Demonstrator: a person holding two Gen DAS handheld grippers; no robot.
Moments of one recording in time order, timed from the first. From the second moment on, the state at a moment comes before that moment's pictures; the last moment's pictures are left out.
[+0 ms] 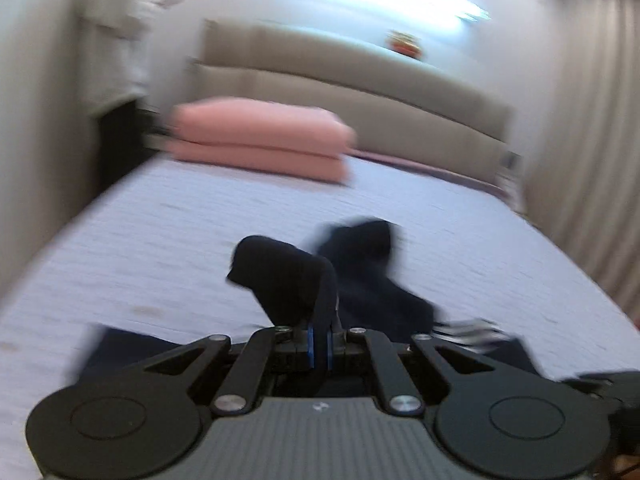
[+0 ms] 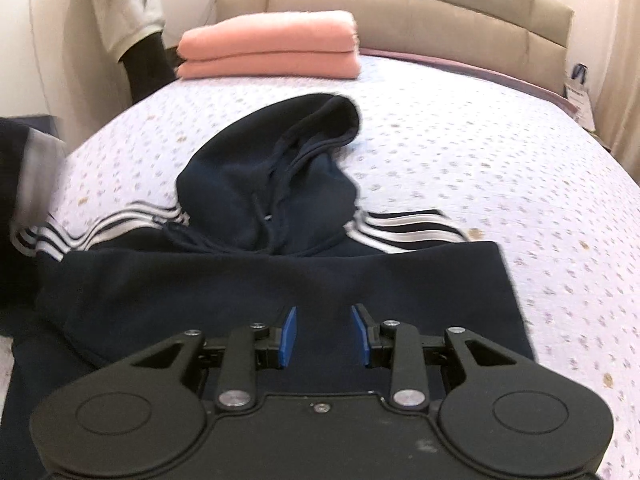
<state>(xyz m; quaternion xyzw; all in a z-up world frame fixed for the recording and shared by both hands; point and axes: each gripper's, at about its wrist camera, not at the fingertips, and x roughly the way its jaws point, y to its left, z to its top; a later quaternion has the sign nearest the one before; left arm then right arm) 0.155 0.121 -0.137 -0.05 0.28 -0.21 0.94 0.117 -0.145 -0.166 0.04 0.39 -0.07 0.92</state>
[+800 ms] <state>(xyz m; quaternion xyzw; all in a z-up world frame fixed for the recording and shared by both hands) 0.135 0.130 -0.192 -0.09 0.42 -0.08 0.90 0.143 -0.192 -0.230 0.27 0.48 0.06 0.83</state>
